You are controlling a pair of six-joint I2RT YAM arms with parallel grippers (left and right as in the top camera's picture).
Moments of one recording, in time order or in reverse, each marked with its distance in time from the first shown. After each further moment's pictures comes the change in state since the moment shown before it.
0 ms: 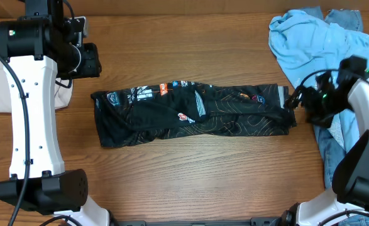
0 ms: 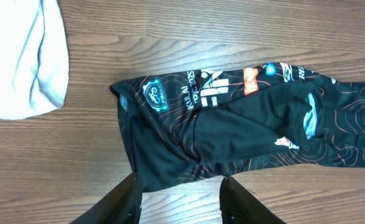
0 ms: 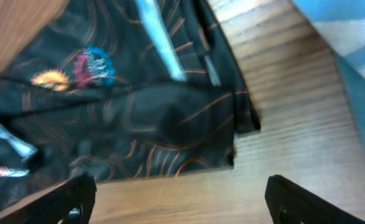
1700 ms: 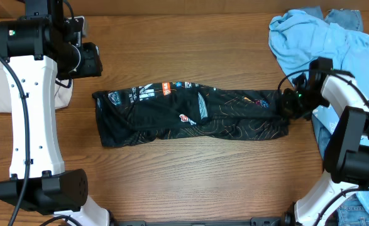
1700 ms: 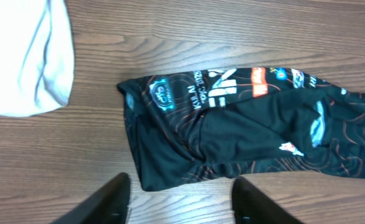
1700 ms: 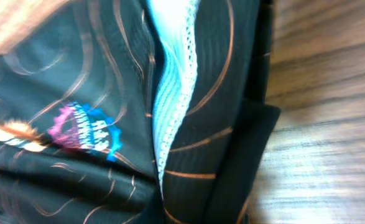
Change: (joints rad) left arm 0.000 0.000 0.000 0.003 -0.023 -0.016; right arm 0.135 0.175 0.034 0.125 0.065 0.068
